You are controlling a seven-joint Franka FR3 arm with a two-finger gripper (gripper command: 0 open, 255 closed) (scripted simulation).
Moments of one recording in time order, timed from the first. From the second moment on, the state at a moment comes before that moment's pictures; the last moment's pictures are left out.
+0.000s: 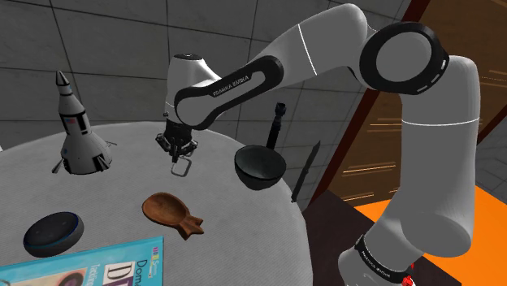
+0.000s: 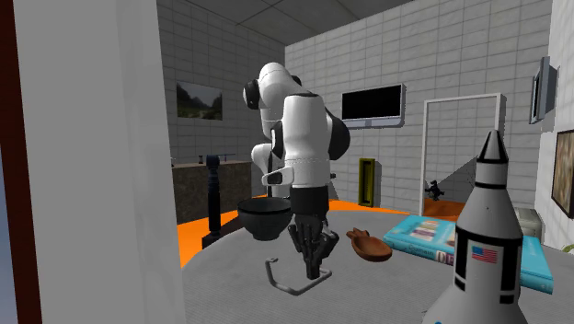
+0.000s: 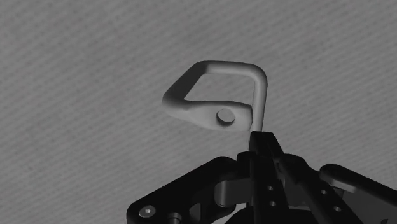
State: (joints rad) arm 0.12 0.49 0.32 -1.79 -0.16 2.37 1.21
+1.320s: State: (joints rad) arm 0.10 0.67 0.33 -1.49 -0.13 2.10 1.08
